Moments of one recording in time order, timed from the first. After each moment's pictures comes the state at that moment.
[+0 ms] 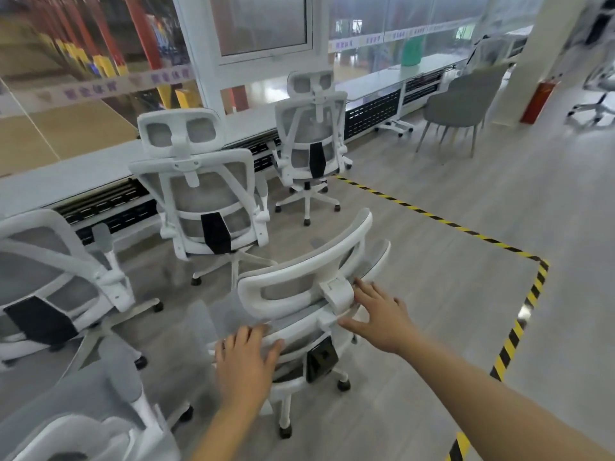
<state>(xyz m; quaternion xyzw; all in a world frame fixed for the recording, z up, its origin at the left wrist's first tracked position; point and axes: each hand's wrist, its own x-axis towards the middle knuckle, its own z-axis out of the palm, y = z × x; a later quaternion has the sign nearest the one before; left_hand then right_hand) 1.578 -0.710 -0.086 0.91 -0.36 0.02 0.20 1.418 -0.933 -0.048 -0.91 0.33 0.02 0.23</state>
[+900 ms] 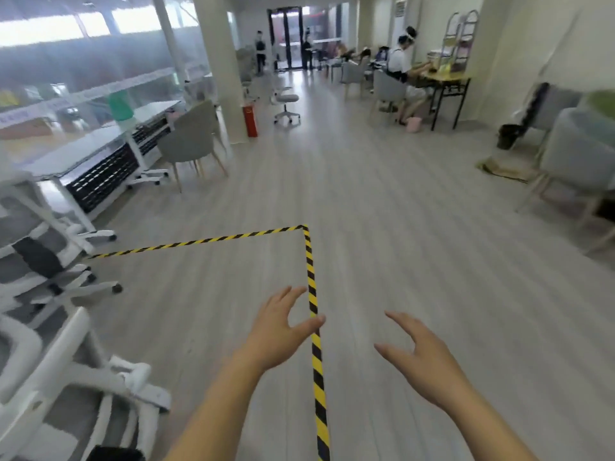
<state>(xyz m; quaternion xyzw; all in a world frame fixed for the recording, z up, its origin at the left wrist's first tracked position) 1.155 -0.930 0.014 0.56 -0.74 -0.33 0.18 0.915 -0.833 -0.013 -0.55 0.72 -0.30 0.30</state>
